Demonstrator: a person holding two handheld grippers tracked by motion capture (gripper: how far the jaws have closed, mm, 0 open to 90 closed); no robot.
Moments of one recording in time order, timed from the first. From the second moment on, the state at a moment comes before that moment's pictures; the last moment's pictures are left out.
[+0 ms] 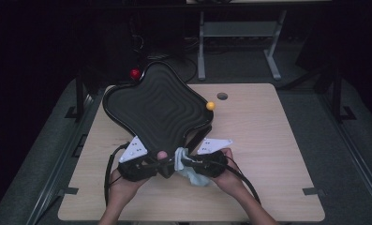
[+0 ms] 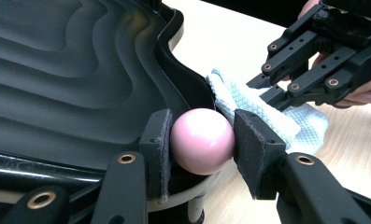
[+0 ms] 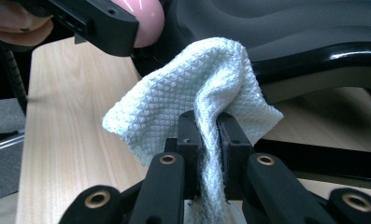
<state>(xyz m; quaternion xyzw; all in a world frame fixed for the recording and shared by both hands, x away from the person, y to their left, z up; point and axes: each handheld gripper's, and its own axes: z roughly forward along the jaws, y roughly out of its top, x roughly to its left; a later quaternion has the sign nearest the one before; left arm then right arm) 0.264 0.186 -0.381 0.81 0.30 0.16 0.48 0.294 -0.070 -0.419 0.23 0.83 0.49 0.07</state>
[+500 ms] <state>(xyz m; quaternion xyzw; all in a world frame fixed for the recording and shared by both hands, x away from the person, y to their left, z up) 0.256 0.191 -0.380 0.82 0.29 0.16 0.48 0.296 -0.075 -0.416 0.23 0.84 0.49 0.08</state>
